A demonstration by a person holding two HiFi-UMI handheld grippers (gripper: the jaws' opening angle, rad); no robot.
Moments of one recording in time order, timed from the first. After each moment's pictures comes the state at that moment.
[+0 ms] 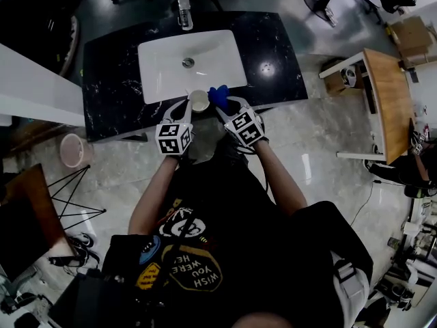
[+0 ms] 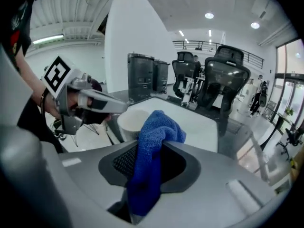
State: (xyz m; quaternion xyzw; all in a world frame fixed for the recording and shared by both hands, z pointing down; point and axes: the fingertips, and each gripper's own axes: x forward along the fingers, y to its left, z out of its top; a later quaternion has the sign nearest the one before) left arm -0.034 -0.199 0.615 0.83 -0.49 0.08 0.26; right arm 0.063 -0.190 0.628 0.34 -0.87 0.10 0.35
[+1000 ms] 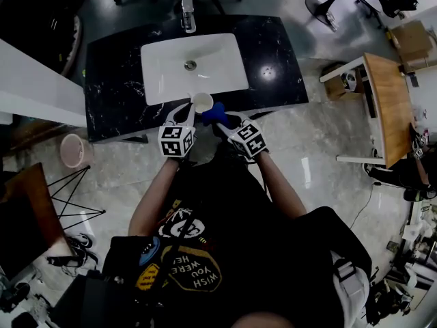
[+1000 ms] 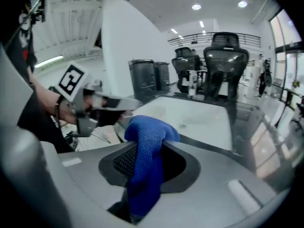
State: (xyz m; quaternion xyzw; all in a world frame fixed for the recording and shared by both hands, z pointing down) left arm -0.031 -0.196 0.616 0.83 -0.48 0.09 0.26; right arm 0.058 -0.151 0.649 0.30 -0.88 0.18 0.31
